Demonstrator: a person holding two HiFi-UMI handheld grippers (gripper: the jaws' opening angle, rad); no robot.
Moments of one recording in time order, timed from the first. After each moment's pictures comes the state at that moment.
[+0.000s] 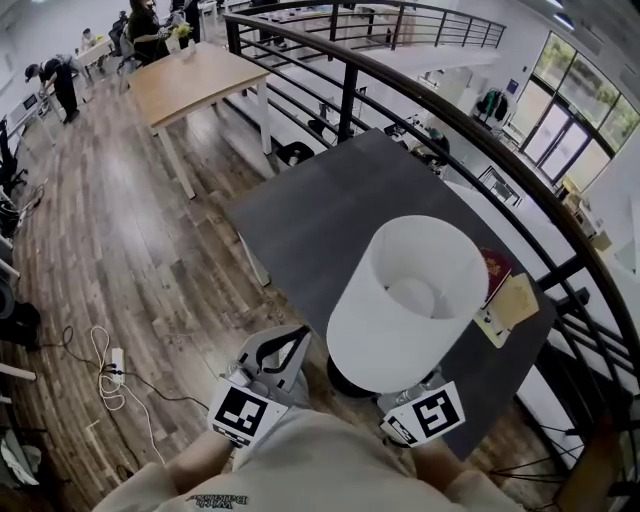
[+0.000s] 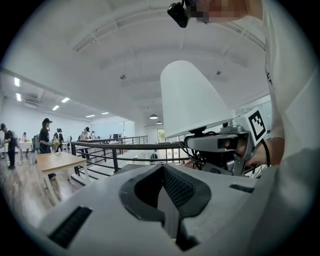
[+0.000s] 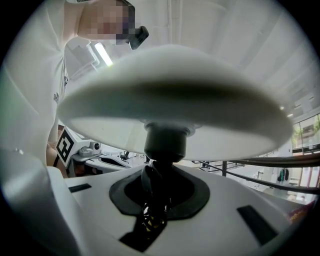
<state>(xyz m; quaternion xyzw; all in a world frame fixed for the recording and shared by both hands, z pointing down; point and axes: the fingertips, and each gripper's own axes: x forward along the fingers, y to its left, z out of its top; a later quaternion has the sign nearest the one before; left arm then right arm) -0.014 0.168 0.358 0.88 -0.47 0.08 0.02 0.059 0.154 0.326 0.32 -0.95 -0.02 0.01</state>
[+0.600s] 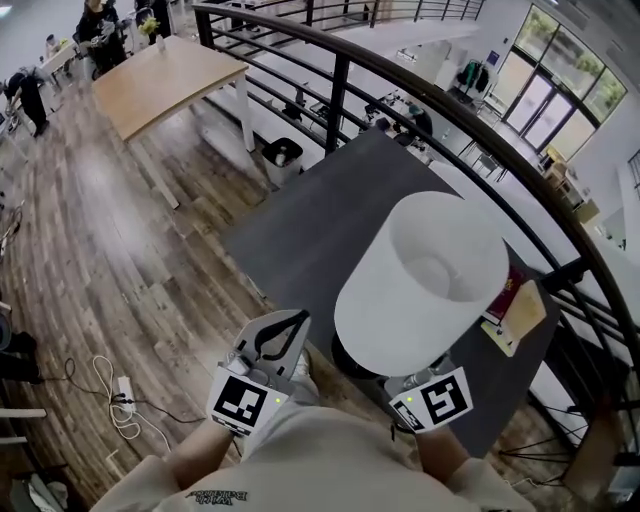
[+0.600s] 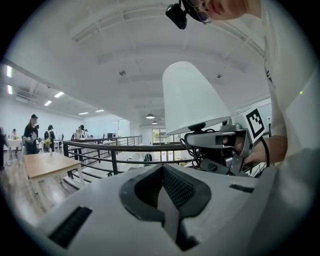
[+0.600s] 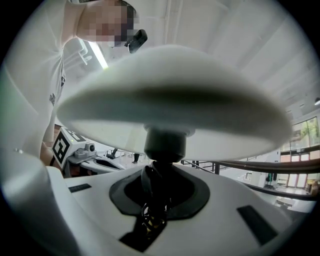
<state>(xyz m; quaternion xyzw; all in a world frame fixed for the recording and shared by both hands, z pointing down) -0.109 0.011 0.341 0.90 -0.43 0.08 0.02 -0.026 -0.003 0.301 0.38 -0.93 -0.02 0.02</state>
